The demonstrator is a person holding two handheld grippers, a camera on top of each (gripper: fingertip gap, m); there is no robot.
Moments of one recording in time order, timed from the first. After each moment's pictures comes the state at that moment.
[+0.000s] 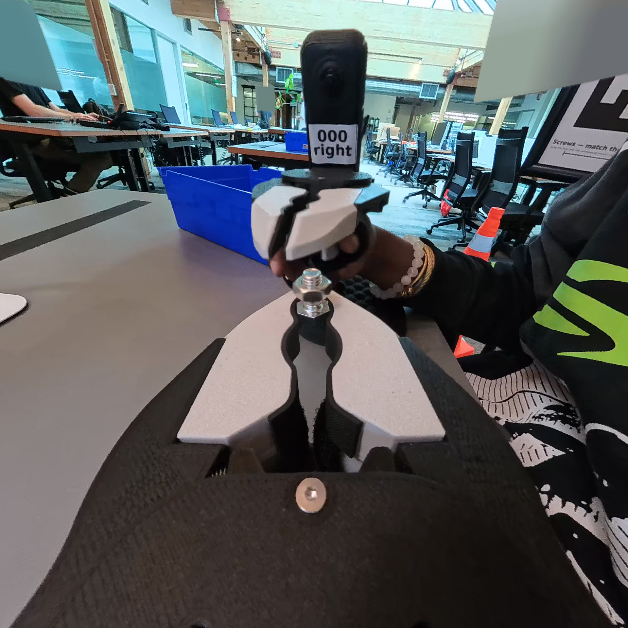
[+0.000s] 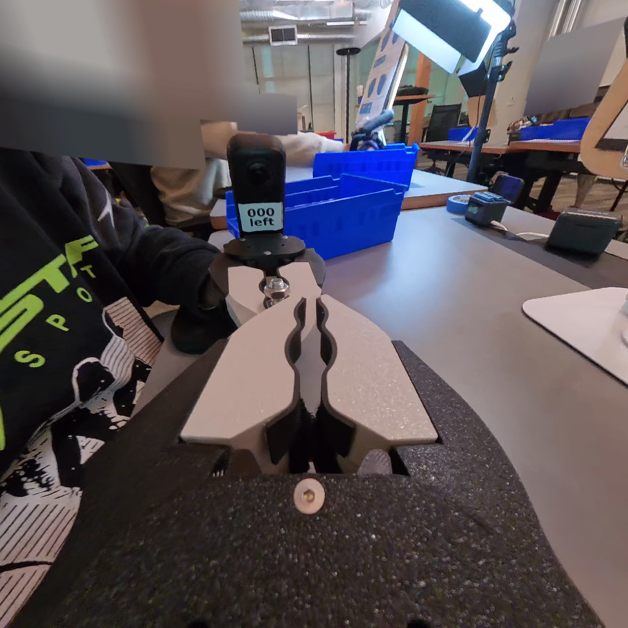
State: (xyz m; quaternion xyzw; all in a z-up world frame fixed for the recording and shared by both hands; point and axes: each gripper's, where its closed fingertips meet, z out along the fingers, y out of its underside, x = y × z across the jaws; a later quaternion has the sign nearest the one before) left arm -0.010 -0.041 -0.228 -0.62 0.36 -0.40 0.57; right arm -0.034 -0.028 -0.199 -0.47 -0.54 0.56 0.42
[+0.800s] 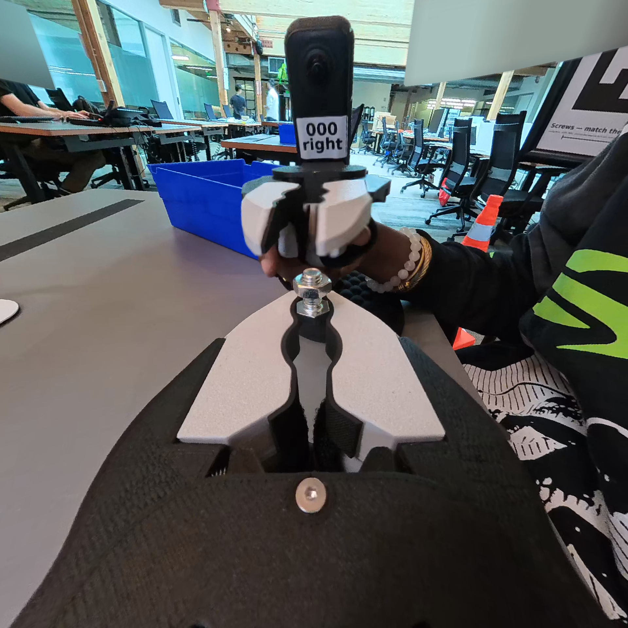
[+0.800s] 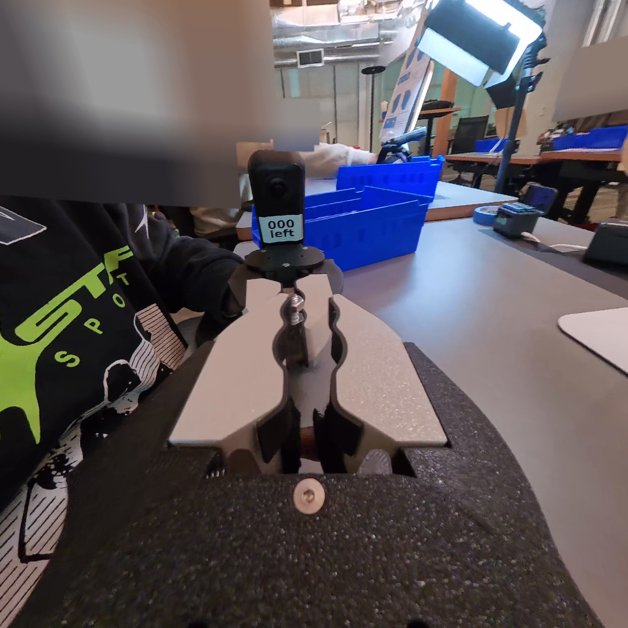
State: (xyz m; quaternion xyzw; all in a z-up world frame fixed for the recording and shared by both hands) left arm -0.006 -0.044 -0.231 -0.62 0.38 -0.40 0.57; right arm -0.036 -0.041 -0.196 -0.44 -0.55 0.59 0.40
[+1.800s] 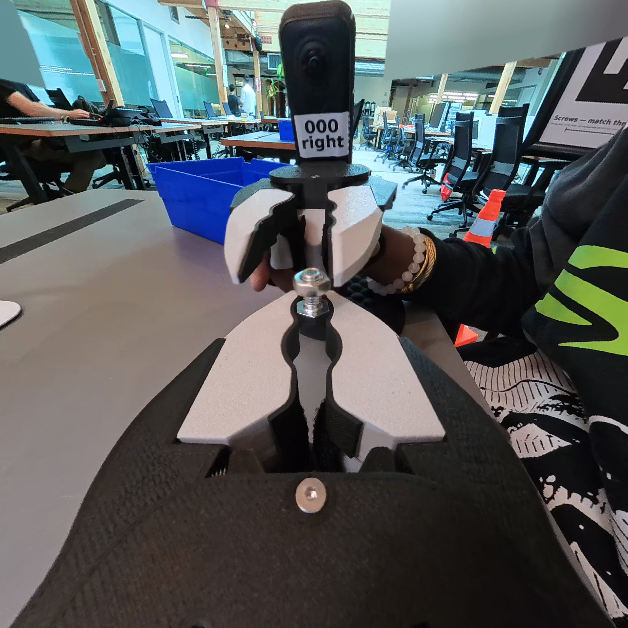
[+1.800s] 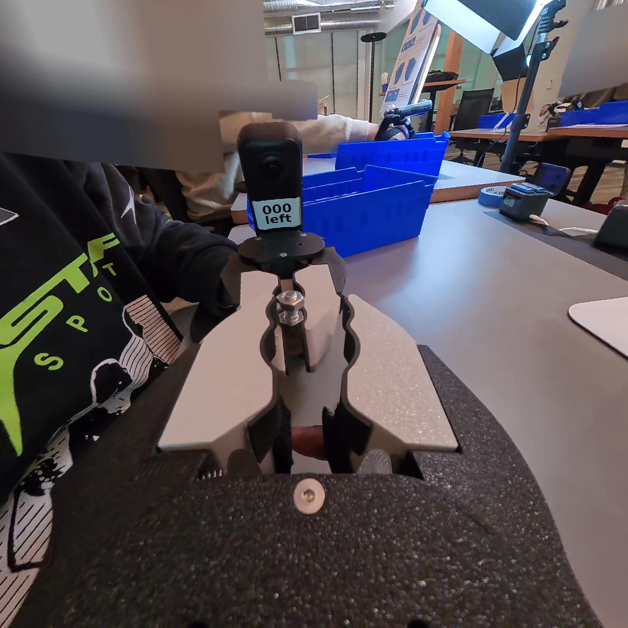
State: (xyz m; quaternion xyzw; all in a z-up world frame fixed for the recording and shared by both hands) left arm -0.005 -0.045 -0.232 -0.62 0.38 -0.39 0.57; right arm -0.045 -0.045 -0.204 -0.46 -0.56 0.57 0.39
